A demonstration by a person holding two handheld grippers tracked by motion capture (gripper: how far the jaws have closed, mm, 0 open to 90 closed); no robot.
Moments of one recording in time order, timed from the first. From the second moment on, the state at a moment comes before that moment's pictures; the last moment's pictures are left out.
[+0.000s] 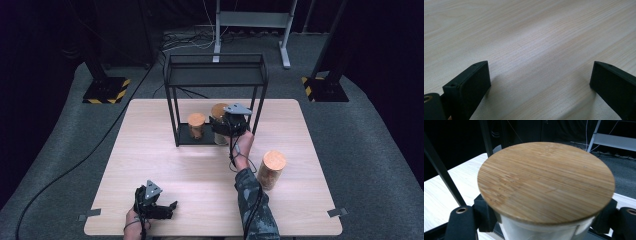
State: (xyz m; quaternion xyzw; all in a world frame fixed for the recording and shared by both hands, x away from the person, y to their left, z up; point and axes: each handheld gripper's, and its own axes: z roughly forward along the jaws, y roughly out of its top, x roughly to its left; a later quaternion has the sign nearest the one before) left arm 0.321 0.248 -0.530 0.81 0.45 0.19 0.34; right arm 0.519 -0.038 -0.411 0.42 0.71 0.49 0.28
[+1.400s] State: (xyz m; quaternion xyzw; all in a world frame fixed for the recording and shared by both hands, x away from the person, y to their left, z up) left arm 0.321 0.248 -0.530 0.81 0.44 0.19 0.34; right arm 0.555 -0.029 -0.425 0.43 0.70 0.49 0.29
